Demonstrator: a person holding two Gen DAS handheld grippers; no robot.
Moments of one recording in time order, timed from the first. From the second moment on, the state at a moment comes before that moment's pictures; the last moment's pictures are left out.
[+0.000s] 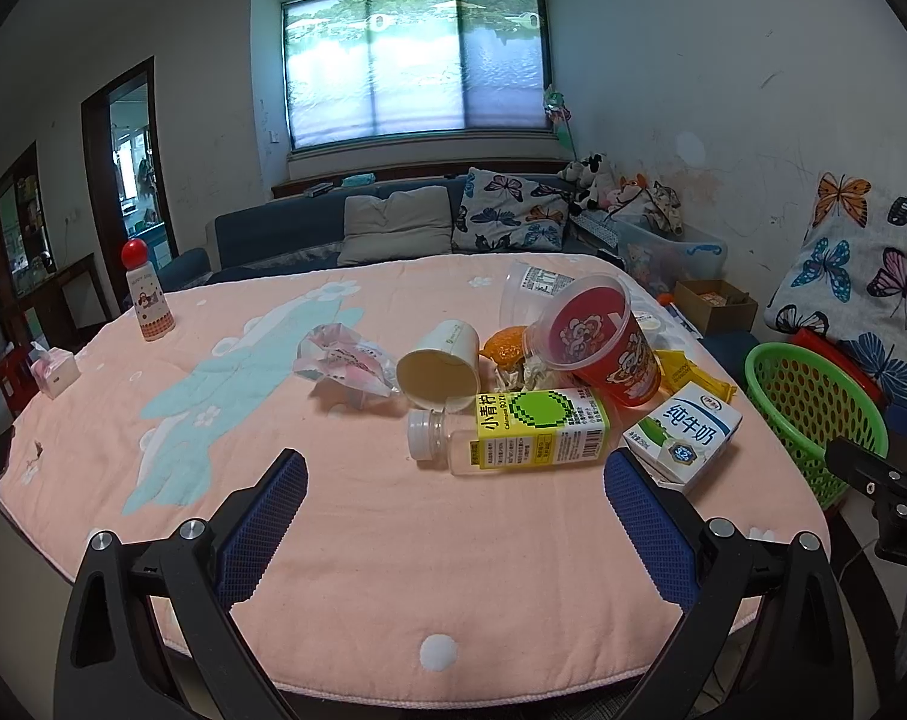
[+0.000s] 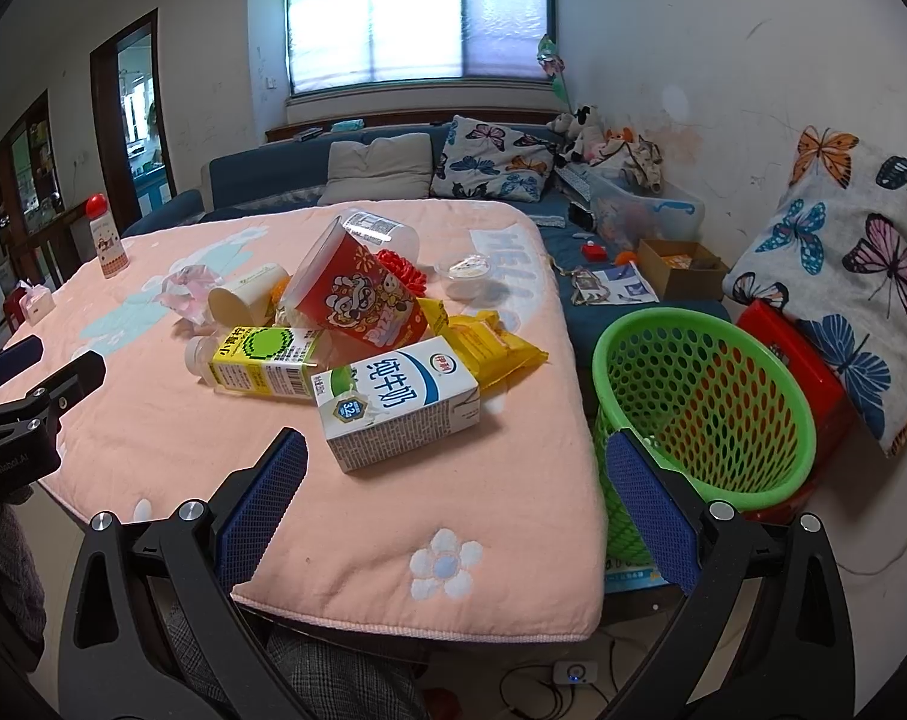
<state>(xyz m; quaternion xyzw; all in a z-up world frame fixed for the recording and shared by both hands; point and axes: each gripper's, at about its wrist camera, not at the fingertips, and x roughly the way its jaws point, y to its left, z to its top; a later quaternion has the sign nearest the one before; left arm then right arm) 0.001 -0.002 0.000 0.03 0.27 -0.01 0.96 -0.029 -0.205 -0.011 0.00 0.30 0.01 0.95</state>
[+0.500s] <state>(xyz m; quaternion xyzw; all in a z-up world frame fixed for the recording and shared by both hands) 0.002 0.001 -0.001 0.03 0.27 -0.01 0.96 -0.026 -0.206 -0.016 0.00 0.31 0.01 0.95</state>
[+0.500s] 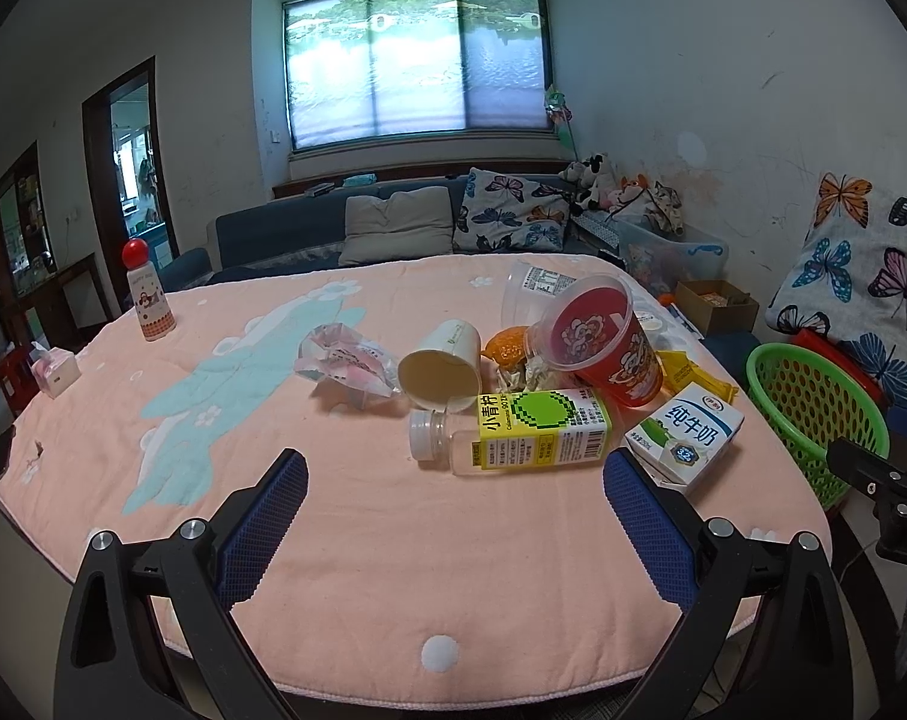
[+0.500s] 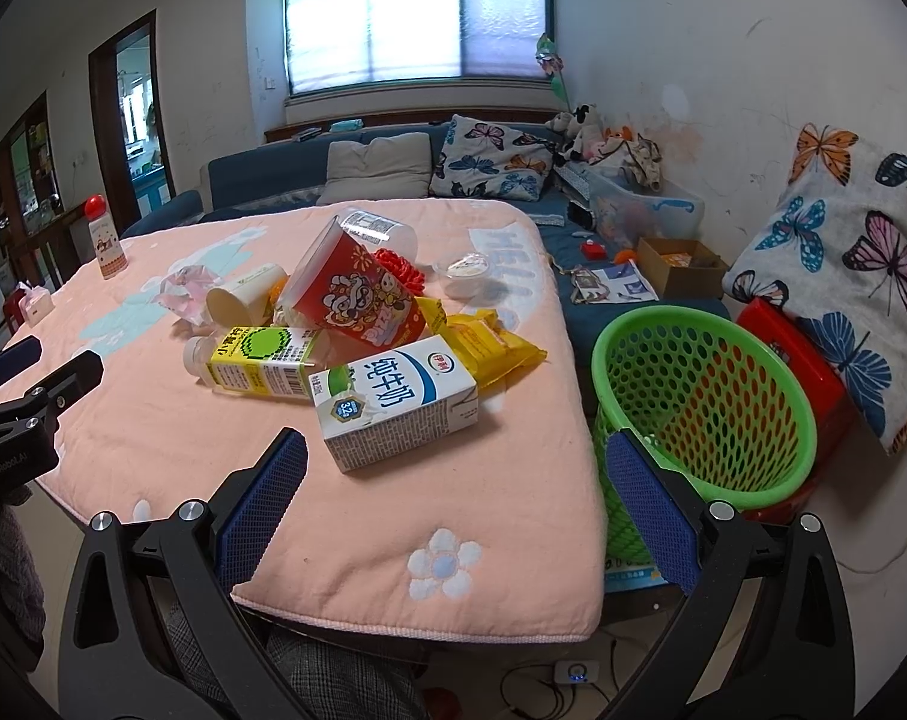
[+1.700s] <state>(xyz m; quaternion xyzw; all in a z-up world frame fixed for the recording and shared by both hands) 0.007 0.001 -0.006 0.03 0.27 -0.01 0.96 -0.015 -0.203 -0.022 0.00 0.31 0.02 0.95</state>
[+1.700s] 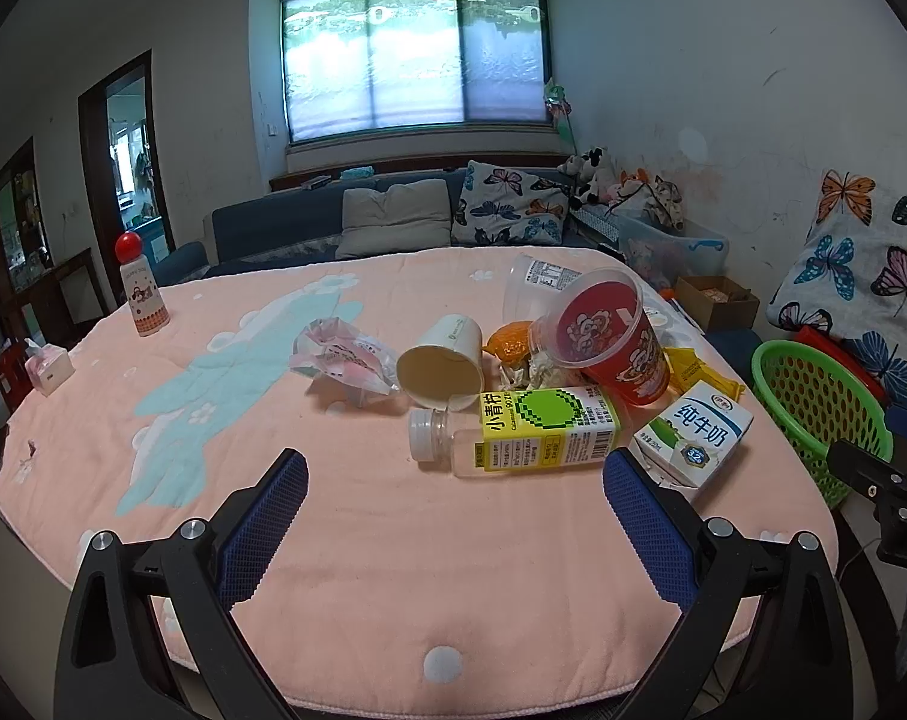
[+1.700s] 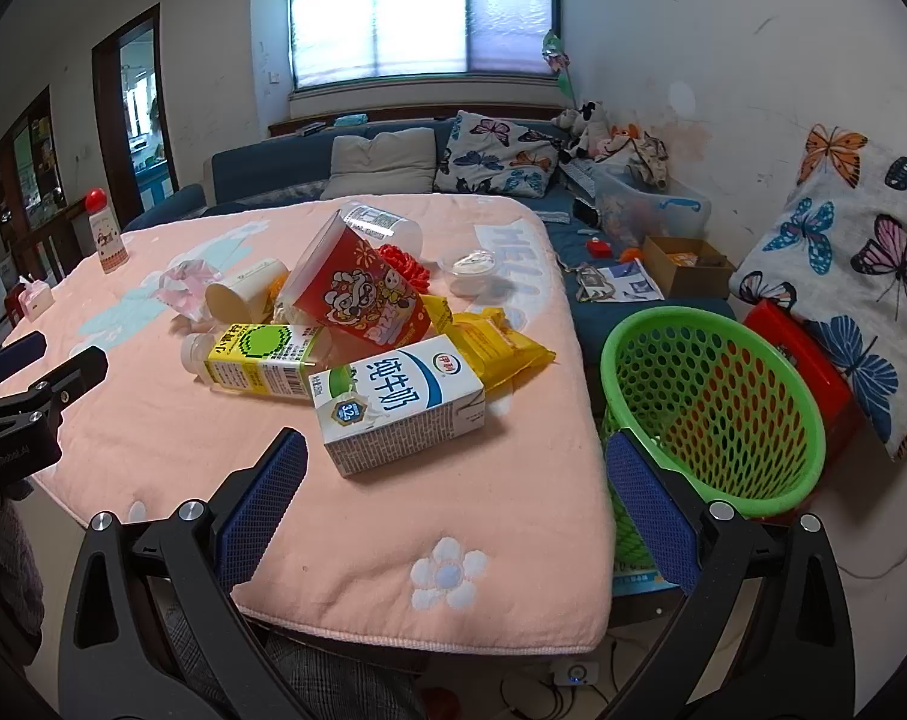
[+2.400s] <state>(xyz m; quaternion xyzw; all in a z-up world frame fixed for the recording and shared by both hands) 0.045 -0.008 -0.011 0.04 0.29 -0.04 0.95 0.013 -0.211 -0.025 0.00 0.32 0.02 0.95</state>
